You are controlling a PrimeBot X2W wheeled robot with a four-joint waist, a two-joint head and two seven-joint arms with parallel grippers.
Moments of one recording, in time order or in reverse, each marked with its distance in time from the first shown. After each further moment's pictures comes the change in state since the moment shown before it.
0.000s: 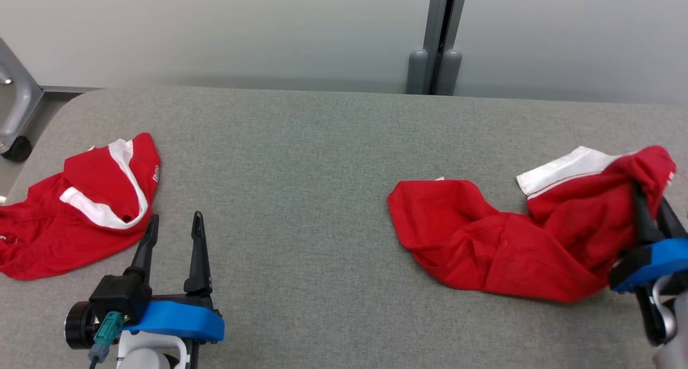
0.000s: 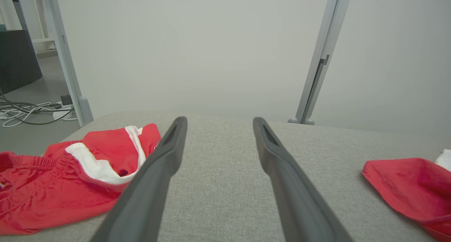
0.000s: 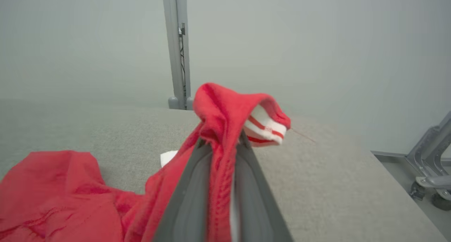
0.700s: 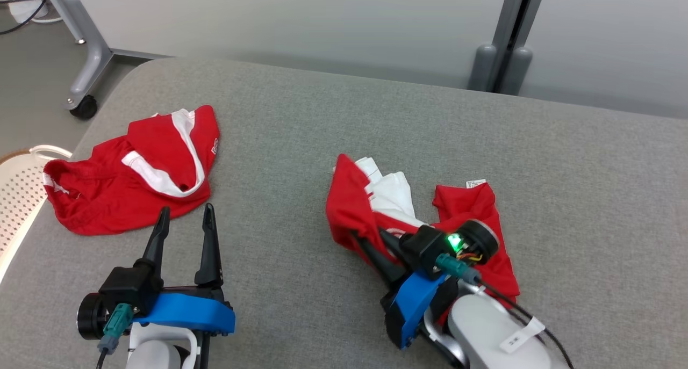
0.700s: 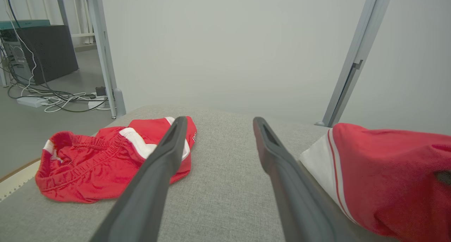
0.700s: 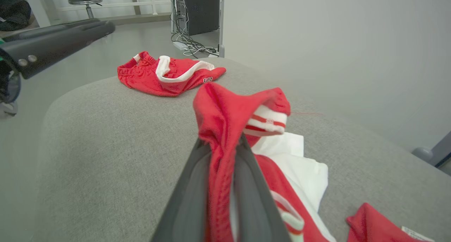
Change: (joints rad) left arm -0.025 -0.019 -0.021 0.005 -0.013 -0.009 0.000; right arm -0.154 0.236 0.733 -0.038 0.001 0.000 0.077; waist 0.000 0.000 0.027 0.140
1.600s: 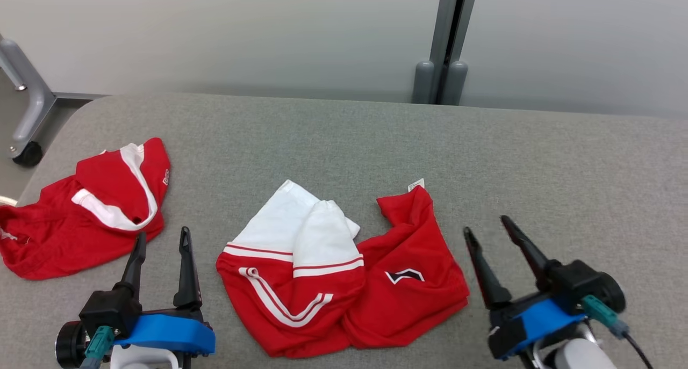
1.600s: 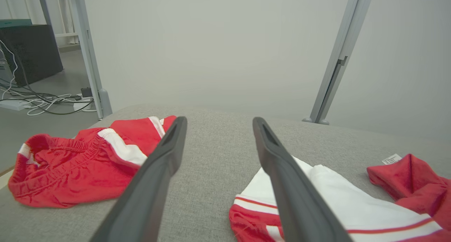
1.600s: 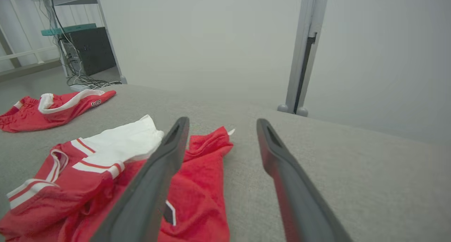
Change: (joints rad) left arm 0.062 0.010 0.066 -0.001 0.018 0.001 0.000; right arm 0.310 -0.056 -0.376 -0.220 -0.021 0.000 -0.092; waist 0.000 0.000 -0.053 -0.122
